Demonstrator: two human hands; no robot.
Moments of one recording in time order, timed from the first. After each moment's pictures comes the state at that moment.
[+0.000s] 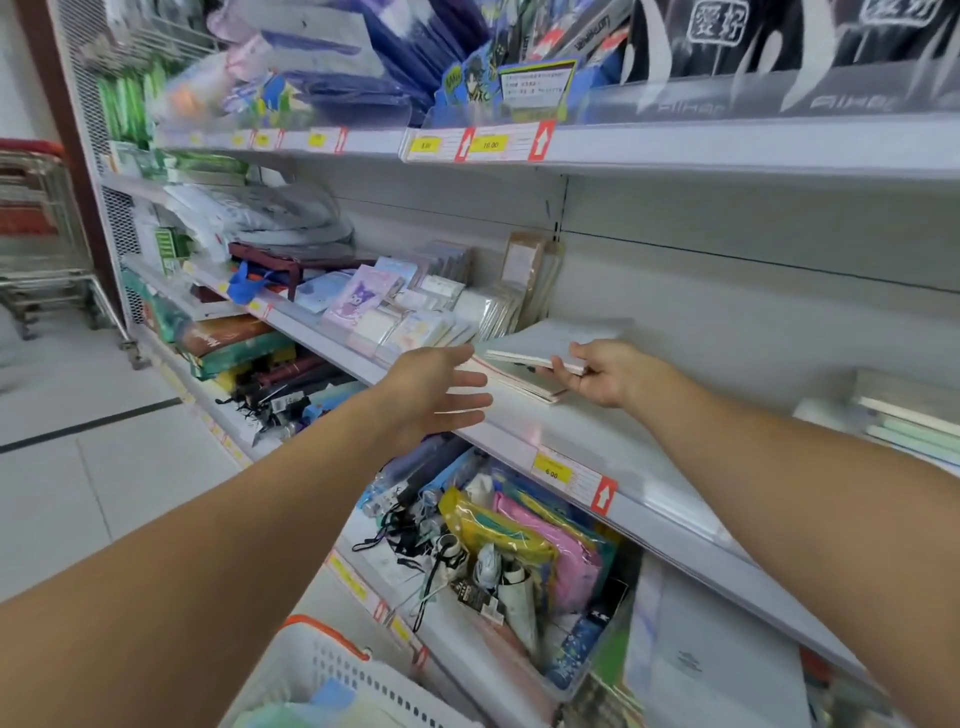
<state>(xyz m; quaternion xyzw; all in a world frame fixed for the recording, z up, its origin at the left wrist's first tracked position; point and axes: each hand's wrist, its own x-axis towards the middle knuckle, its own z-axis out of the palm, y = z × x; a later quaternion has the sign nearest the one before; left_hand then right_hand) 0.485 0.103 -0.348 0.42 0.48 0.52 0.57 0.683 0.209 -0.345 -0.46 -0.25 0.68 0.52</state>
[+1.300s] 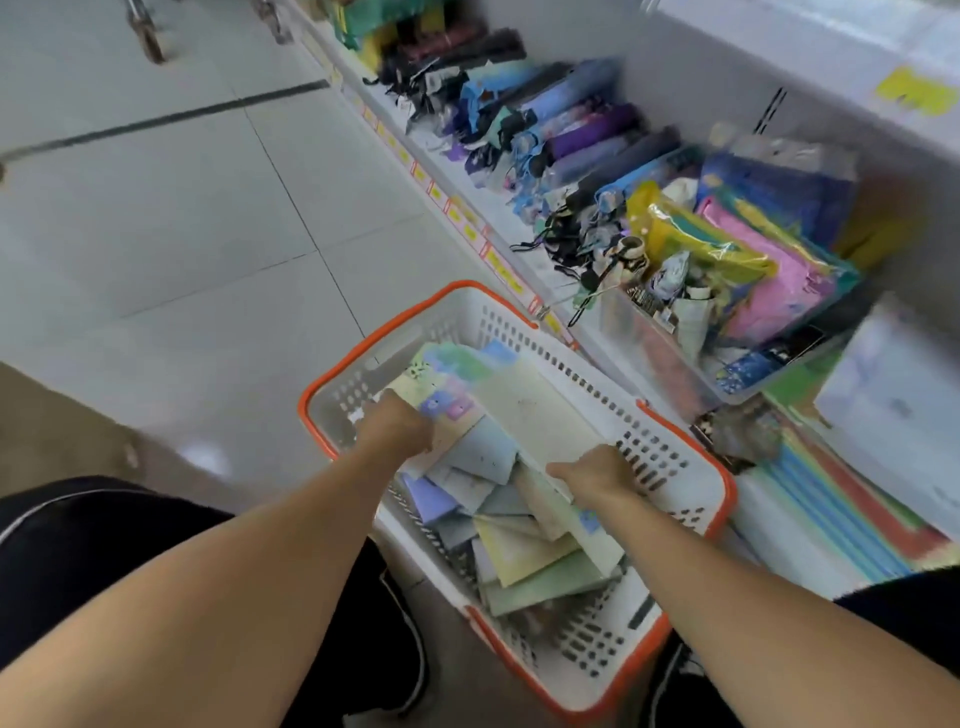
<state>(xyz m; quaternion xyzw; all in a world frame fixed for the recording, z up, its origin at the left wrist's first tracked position) 0.336 -0.103 -0.714 0.28 0.88 0.14 0.35 0.574 -0.048 -0.763 -0.71 -0.55 0.44 -0.01</state>
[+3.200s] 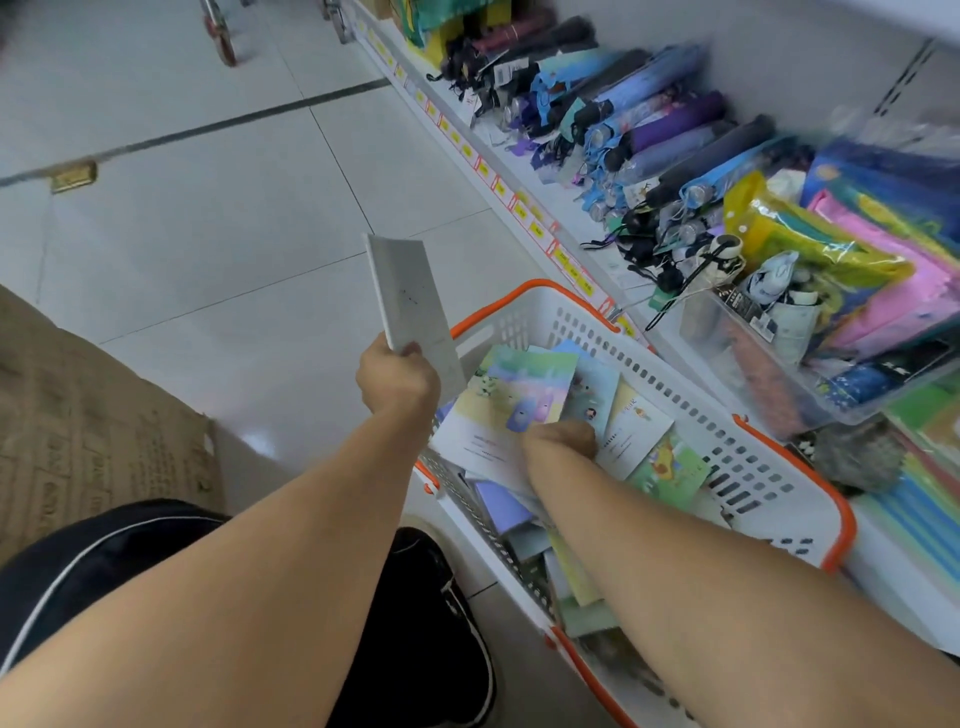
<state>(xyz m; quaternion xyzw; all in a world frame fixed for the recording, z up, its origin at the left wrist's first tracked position) 0.267 -0.105 -0.690 0.10 0.85 0.50 0.17 0.411 -0.058 -0.764 -0.81 -0.32 0.47 0.16</state>
